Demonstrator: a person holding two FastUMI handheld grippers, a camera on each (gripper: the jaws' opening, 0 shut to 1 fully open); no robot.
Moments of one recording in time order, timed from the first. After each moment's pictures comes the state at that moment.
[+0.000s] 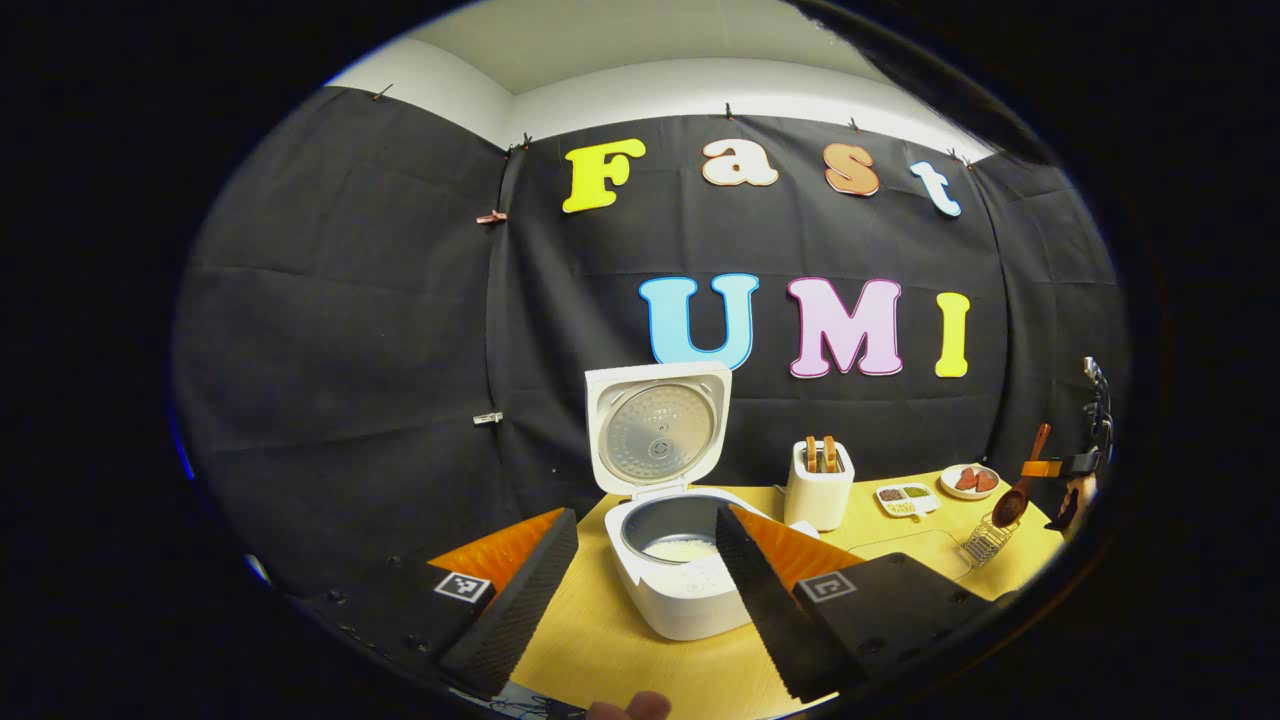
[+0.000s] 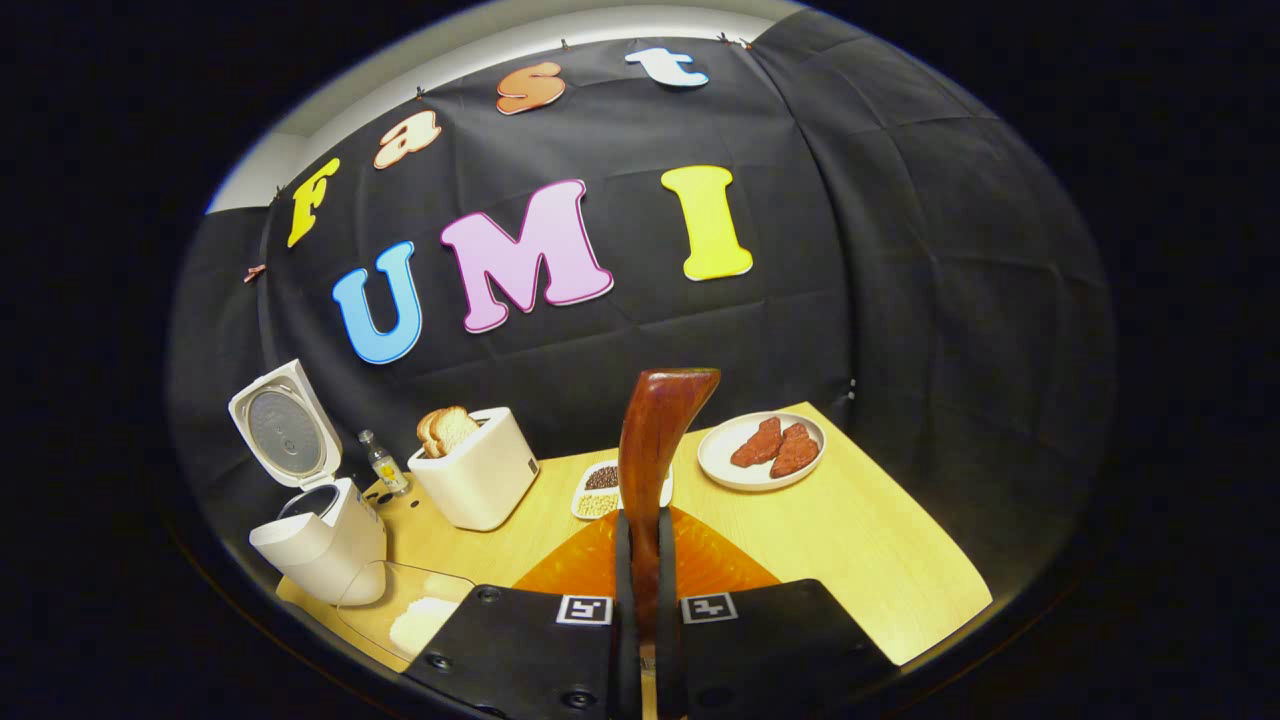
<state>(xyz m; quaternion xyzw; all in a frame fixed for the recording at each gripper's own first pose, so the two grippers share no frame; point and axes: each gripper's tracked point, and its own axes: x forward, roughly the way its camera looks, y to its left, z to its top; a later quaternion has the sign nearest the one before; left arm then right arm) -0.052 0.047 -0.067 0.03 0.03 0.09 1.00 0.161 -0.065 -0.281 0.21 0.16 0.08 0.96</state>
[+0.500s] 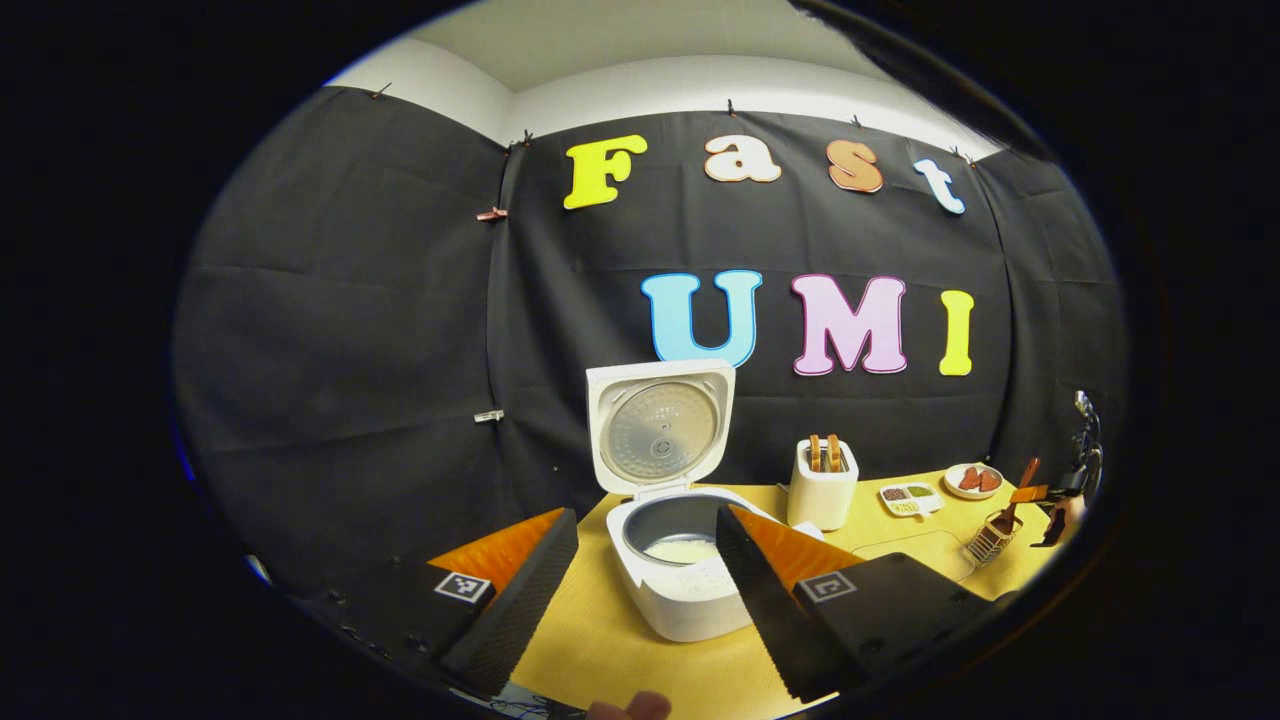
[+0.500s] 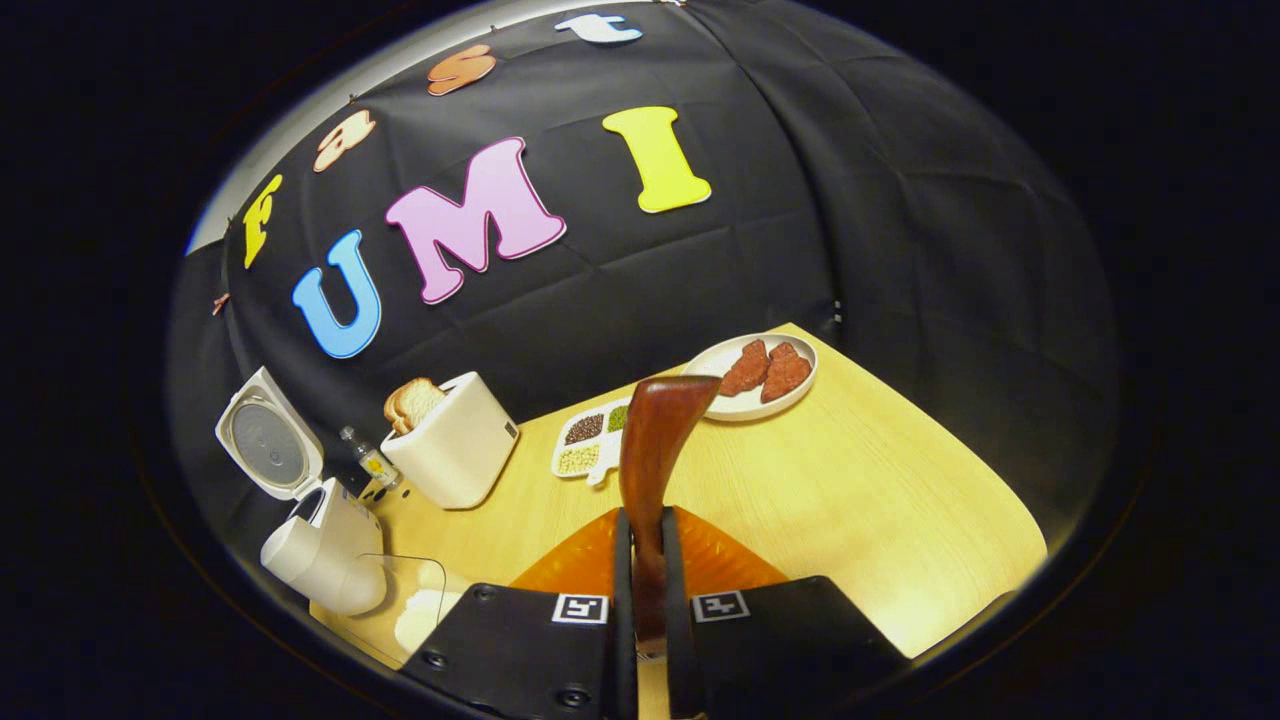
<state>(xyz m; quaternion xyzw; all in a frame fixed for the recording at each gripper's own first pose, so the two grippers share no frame) -0.044 0.050 -0.067 0.03 0.04 0.08 1.00 0.157 -0.062 -0.347 0.28 0.23 0.06 0.93</state>
